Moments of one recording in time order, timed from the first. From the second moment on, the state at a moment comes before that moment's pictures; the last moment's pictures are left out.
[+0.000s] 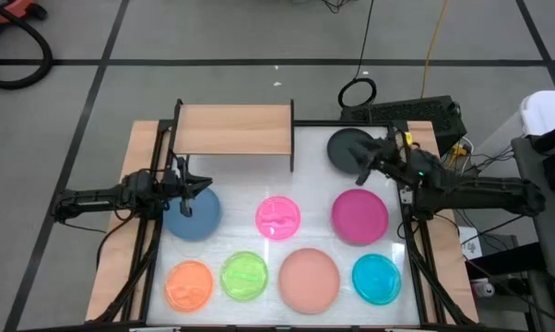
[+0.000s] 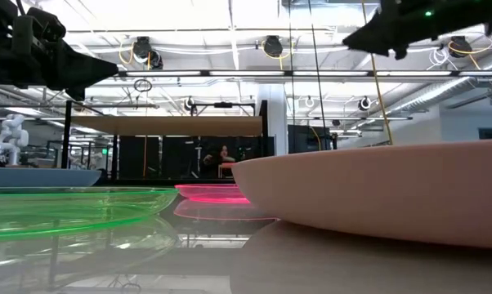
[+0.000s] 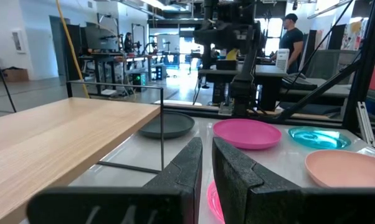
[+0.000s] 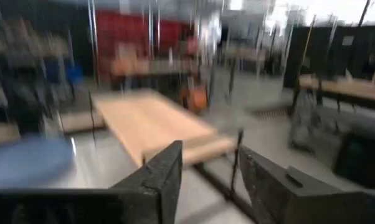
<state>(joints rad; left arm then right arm) 0.08 0.01 0.01 0.08 -0.11 -0.01 -0.20 0.66 0.45 0.13 0.41 -0.06</state>
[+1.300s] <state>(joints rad) 0.08 0.01 0.01 0.08 -0.11 -0.01 -0.44 1.42 0.62 -0.28 0.31 0.04</state>
